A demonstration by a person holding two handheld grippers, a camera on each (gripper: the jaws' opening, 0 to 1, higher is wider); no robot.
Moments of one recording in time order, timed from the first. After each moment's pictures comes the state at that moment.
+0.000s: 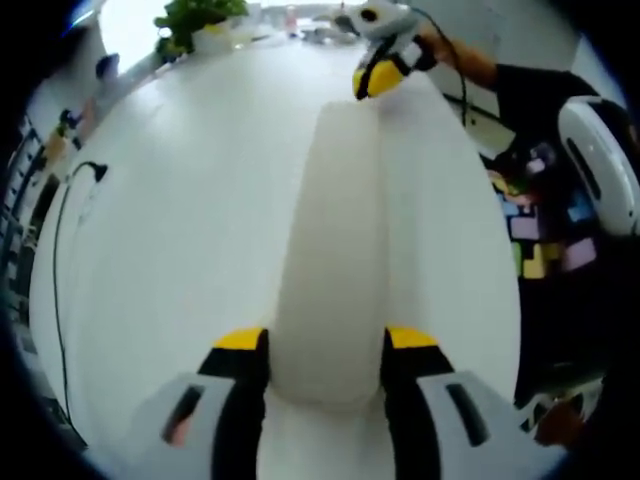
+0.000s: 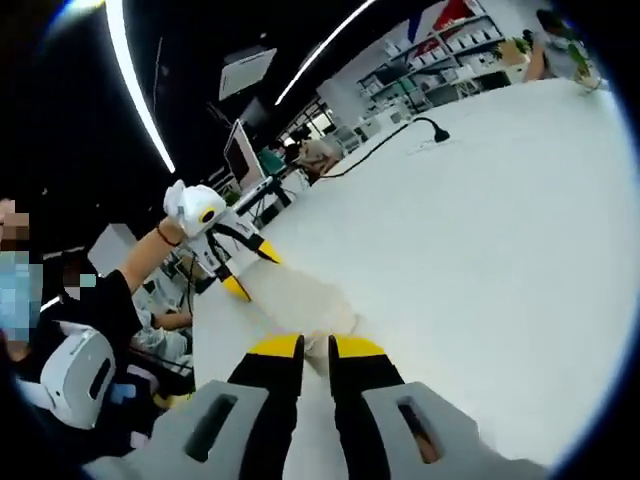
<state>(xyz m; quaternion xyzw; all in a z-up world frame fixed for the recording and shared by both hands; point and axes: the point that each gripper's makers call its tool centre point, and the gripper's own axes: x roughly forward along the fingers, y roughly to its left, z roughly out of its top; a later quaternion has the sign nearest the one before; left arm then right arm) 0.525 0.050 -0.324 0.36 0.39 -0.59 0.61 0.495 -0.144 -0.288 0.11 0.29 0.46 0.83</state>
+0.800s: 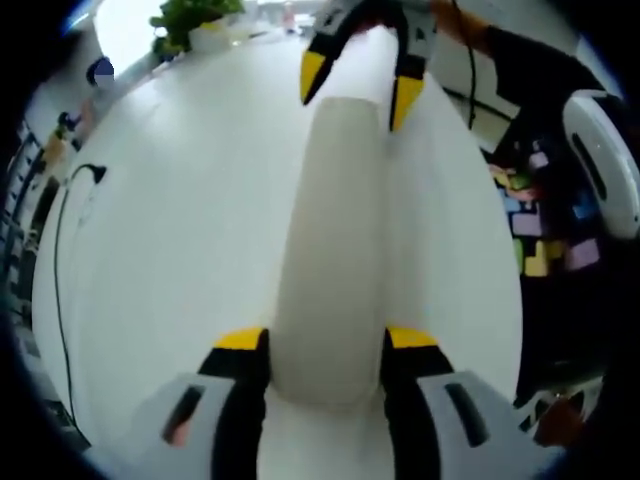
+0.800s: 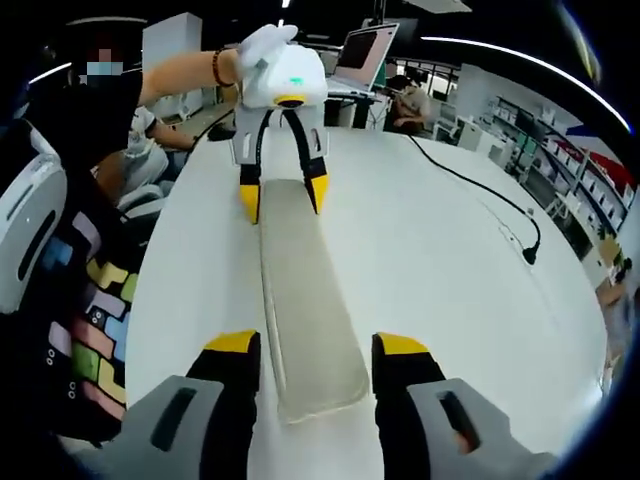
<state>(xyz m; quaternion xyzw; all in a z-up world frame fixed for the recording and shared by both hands) 0.524 0.052 -0.324 0.37 0.39 -0.58 0.61 0.515 -0.081 -0.289 -0.28 0.30 0.54 0.74</state>
